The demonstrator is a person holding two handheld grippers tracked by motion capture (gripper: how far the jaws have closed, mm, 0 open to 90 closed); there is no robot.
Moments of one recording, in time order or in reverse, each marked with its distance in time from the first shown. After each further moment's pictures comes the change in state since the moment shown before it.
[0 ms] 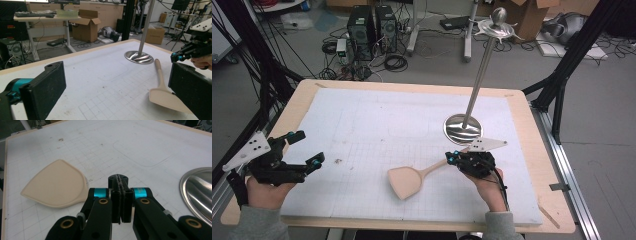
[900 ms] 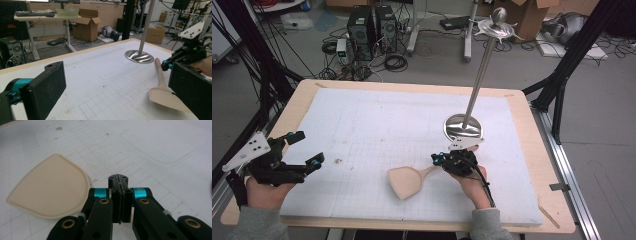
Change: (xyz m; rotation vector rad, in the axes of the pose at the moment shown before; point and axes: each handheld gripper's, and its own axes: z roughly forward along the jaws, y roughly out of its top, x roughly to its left) left arm 0.000 0.000 -0.001 0.004 0.004 0.000; right arm 0.010 0.004 0.045 0.088 0.021 -0.004
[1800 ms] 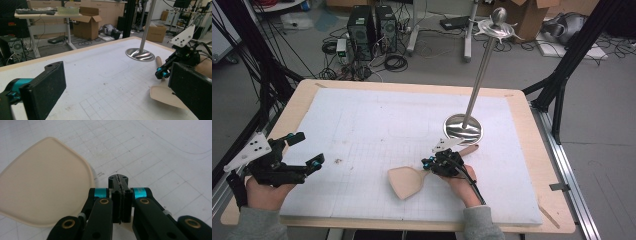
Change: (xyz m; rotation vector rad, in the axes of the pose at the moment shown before) left arm 0.001 -0.003 0.000 0.014 0.003 -0.001; right arm 0.010 0.003 0.037 0.133 0.011 -0.026
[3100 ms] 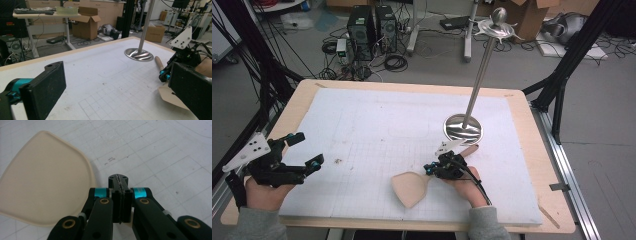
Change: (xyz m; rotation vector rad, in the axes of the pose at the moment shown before) left arm 0.000 0.000 -0.001 -0.001 -0.007 -0.002; right arm -0.004 -0.009 -0.007 0.054 0.089 -0.004
